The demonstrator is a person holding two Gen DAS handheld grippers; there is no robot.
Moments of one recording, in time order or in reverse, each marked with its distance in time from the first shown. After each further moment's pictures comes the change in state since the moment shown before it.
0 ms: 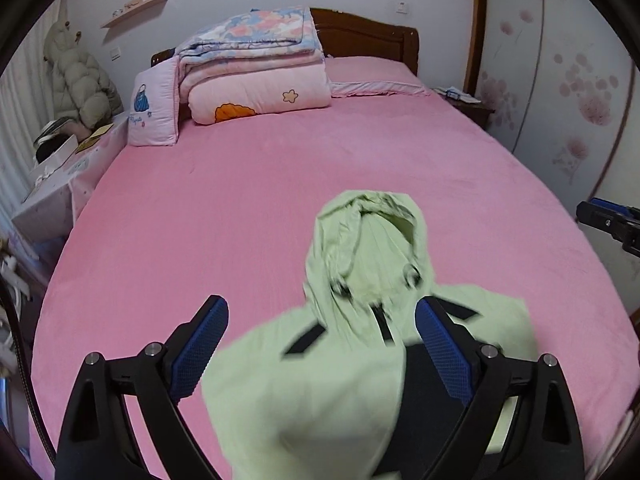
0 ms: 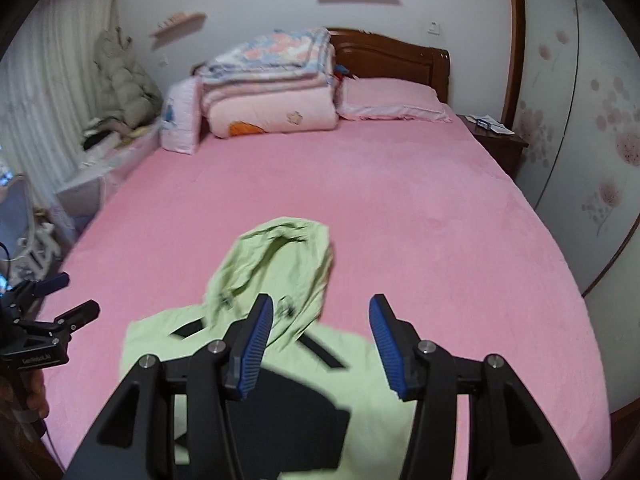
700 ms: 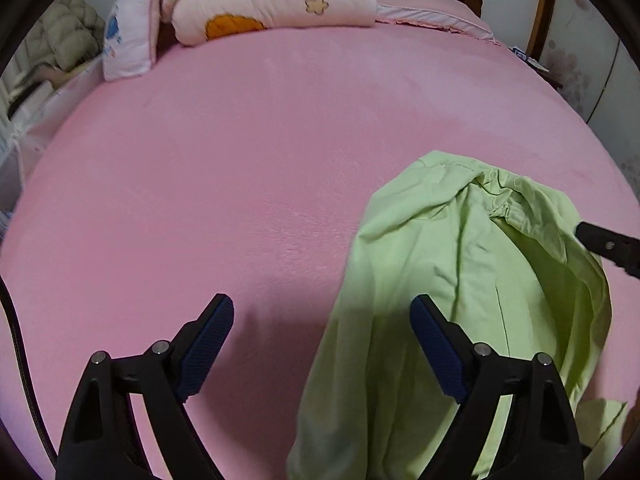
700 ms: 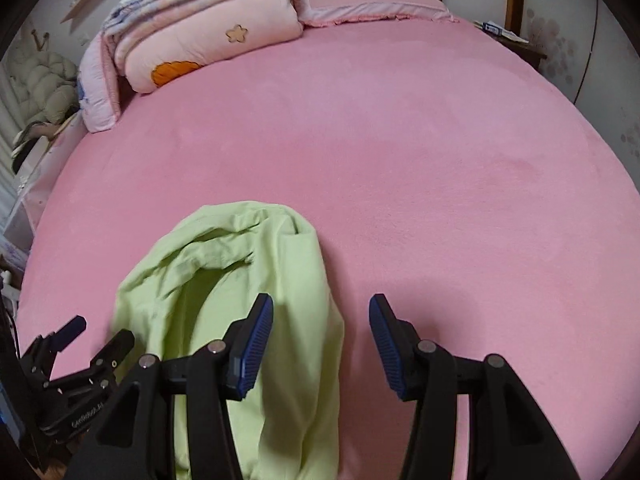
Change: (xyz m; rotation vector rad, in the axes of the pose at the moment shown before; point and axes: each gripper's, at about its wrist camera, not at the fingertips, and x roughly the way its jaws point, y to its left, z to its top) left arm 0.334 0.012 0.049 -0.114 0.211 0.054; right arm 0.336 -0.005 0.040 0.176 0.262 -0.001
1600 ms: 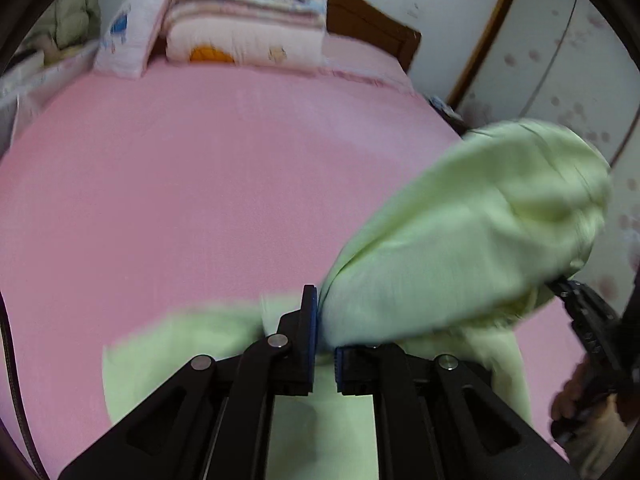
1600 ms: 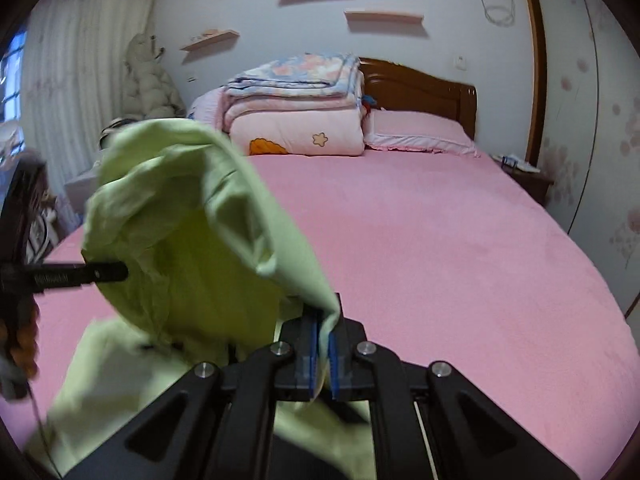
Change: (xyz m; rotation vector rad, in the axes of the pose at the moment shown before) left arm -0.205 0.057 -0.154 -0.046 -0.116 -0.348; right arm -0.230 -0.010 -0.238 -0.302 -0.467 0.054
